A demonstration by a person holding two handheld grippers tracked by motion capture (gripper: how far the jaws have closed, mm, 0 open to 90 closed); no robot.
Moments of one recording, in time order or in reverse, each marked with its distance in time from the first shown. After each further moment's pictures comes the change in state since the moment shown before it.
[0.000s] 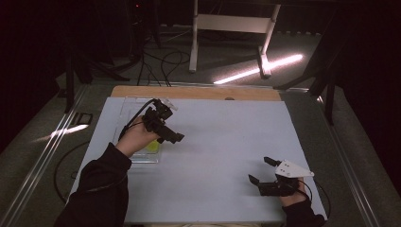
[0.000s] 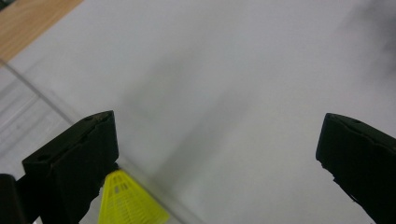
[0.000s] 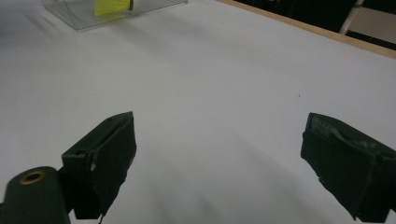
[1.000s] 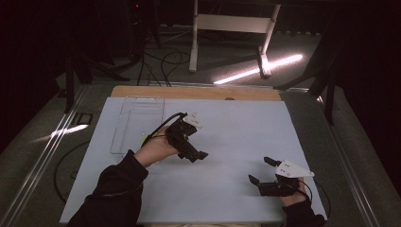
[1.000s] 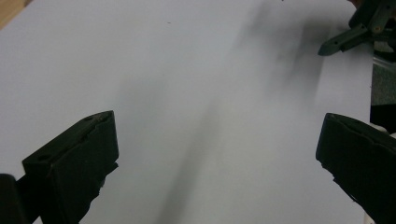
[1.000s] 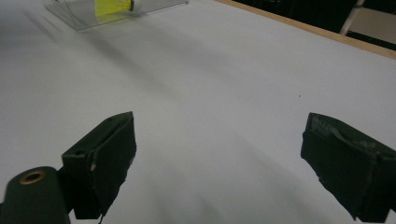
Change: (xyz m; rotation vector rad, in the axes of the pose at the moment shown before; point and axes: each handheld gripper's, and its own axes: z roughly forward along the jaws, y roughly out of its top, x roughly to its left) left arm -0.064 0.013 0.025 -0.097 -0.212 0.205; right arm 0.000 0.000 -0.001 -0.003 0.001 0.001
